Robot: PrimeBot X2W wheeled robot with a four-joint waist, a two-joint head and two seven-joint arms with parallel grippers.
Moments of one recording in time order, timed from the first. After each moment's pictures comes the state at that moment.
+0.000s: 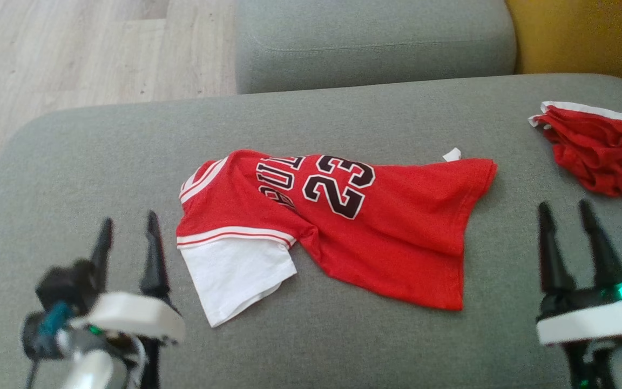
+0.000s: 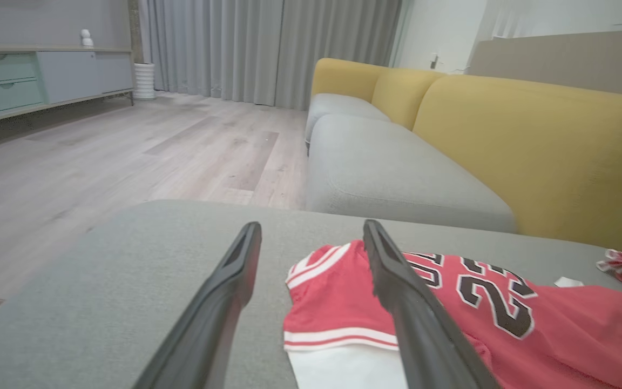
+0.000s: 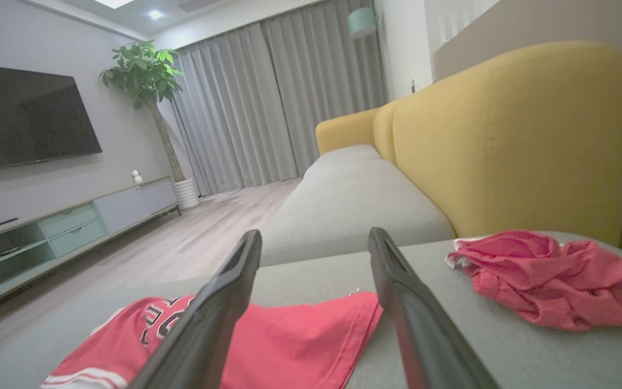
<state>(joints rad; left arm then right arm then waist) -0.07 0.39 -0.48 0.00 -0.61 0.44 -0.25 0.02 -0.24 0.08 0.08 0.46 0.13 -0.23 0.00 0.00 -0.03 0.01</state>
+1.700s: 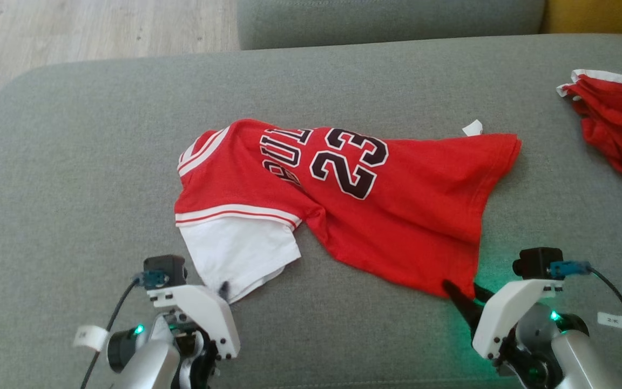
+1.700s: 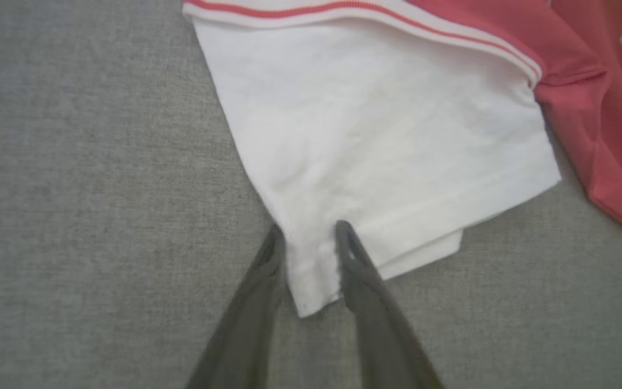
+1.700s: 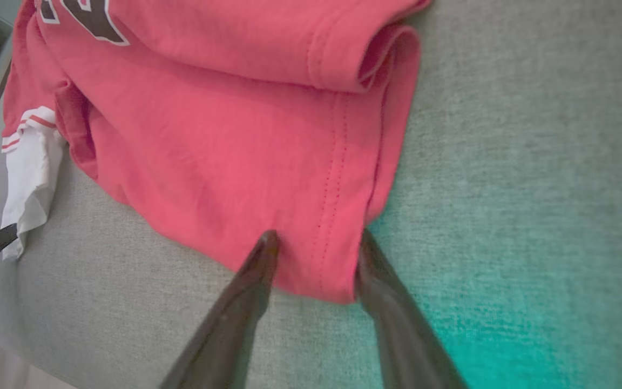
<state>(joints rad) -0.17 0.11 -0.44 0.44 -0.53 0.22 0.24 -0.12 -0.17 0.22 0.42 0.57 0.13 0.45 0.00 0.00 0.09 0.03</state>
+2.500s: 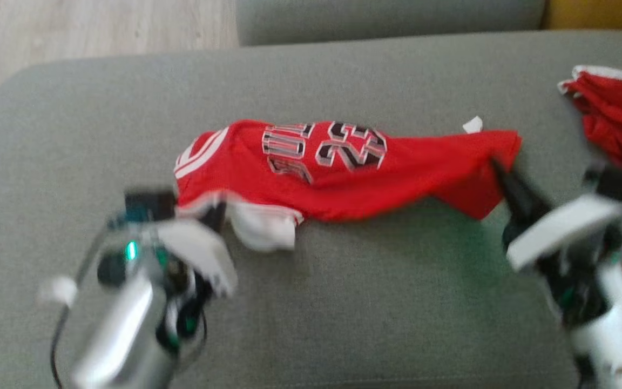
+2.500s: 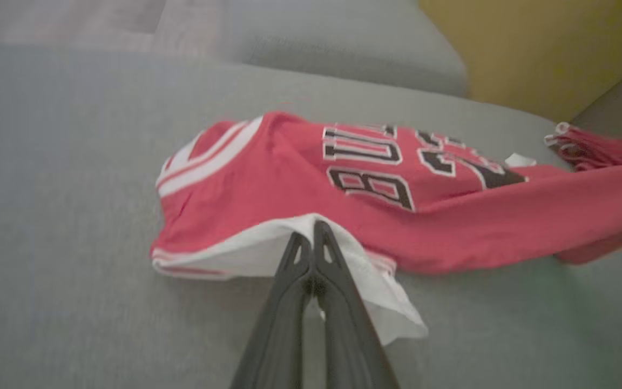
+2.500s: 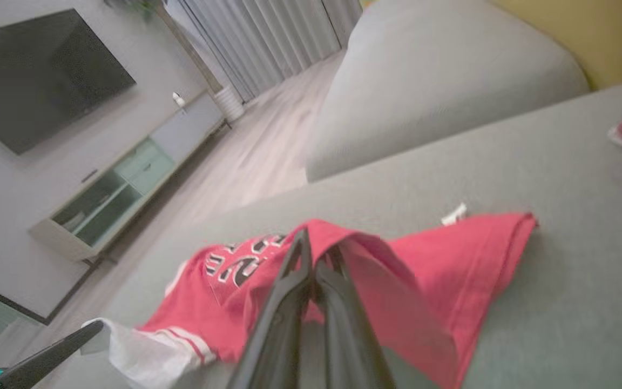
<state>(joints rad) -0.28 0.17 -0.43 0.23 -0.53 0.17 0.20 -0.24 -0.24 0.19 0.17 0.75 0.13 0.22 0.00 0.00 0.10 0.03</state>
